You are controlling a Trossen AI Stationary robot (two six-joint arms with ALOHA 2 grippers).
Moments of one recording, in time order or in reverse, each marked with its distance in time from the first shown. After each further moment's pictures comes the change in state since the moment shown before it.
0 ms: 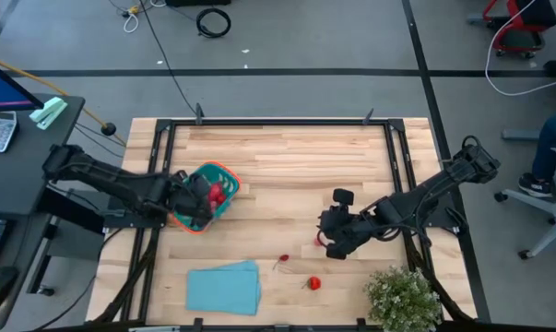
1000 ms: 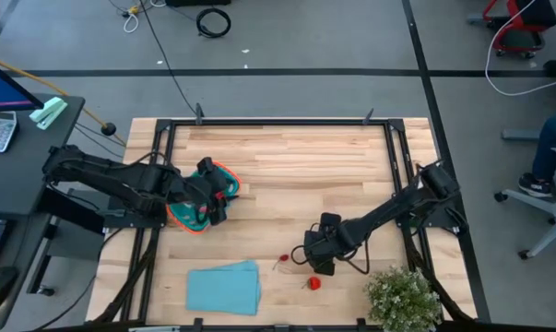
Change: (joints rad) left arm 0.047 0.009 0.217 0.375 0.001 0.500; right arm -0.033 0.419 0.000 0.061 -0.303 0.162
